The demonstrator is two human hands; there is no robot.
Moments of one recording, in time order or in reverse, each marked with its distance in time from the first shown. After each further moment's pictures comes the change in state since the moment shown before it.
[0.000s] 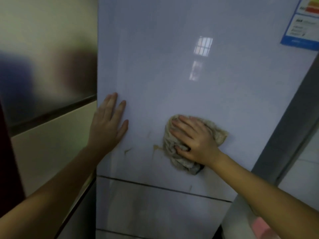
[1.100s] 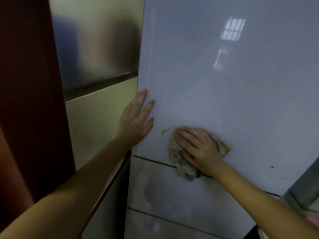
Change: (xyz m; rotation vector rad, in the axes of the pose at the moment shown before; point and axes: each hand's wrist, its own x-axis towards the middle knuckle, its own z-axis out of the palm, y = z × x) left_hand -0.073 -0.038 0.009 -0.053 0.016 0.114; right_hand -0.023 -0.121 0.099 0.122 -0.034 0.027
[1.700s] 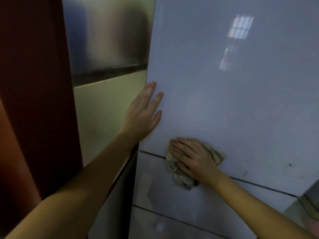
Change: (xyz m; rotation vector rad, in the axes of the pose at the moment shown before) left_hand -0.006 -0.005 0.003 0.020 0.006 0.008; right_hand -0.026 -0.044 0.051 0.084 -0.055 -0.058
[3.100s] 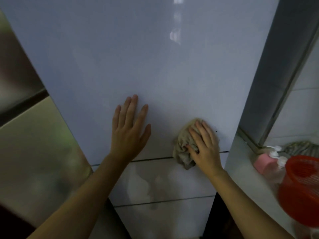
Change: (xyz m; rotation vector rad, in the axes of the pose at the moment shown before) left_hand 0.053 0.168 0.018 -0.121 -0.159 0.087; right_hand -0.140 0.046 -0.120 -0.099 0.188 0.810
